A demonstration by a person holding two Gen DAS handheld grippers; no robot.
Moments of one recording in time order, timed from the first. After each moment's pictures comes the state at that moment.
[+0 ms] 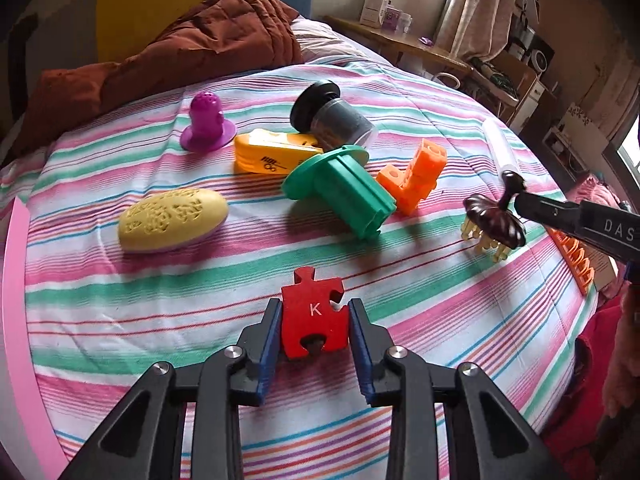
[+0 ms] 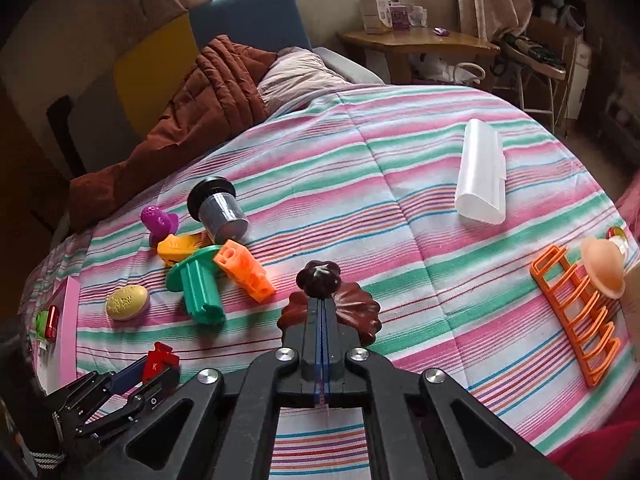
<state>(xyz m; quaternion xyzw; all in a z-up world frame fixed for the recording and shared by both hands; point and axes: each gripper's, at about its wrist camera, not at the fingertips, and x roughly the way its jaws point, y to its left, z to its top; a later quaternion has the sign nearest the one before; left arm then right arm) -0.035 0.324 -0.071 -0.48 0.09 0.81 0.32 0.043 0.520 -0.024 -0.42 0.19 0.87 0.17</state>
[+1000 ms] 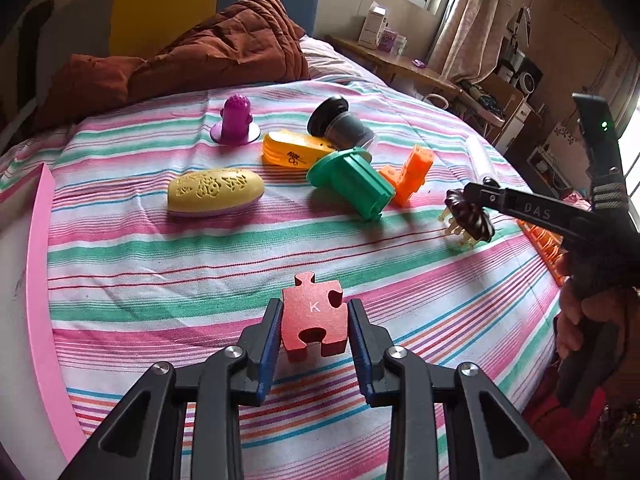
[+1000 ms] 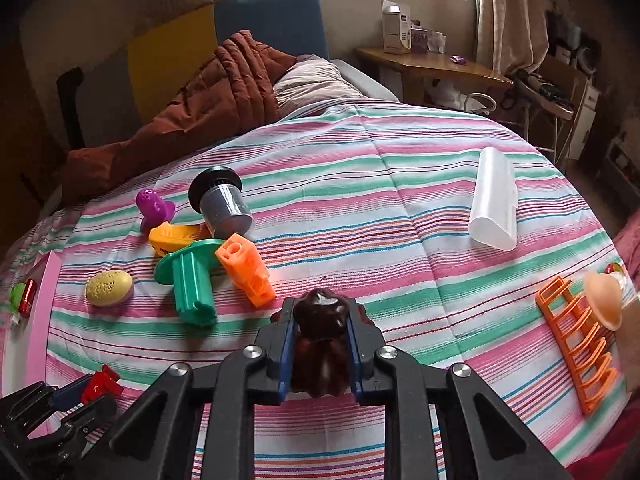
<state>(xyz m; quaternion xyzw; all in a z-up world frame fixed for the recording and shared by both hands) -0.015 0.277 -0.058 -0.46 0.06 0.82 0.34 0.032 0.507 -0.036 -0.41 0.13 0.89 0.17</state>
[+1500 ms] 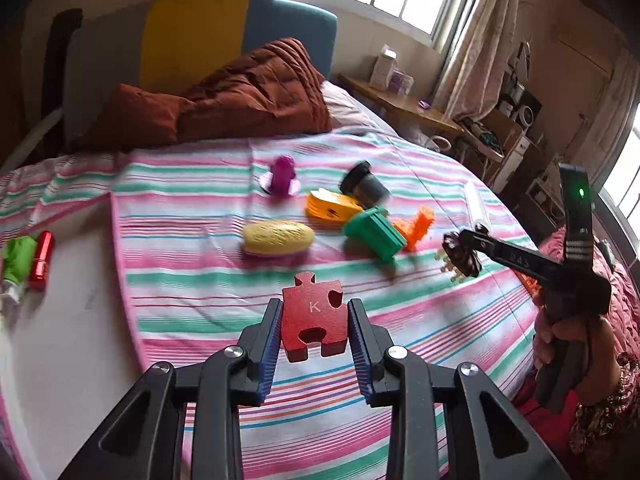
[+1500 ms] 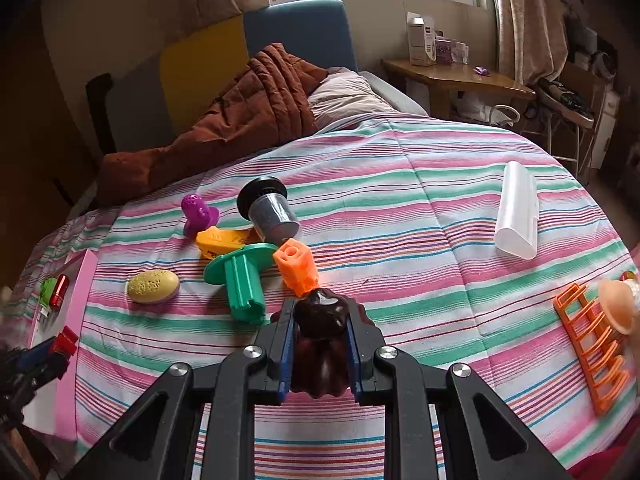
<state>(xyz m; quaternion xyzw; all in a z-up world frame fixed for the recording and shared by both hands) -0.020 0.208 -0.005 -0.42 0.02 0.85 0.32 0.040 0.483 -0.021 -0.38 0.14 0.90 0.12</state>
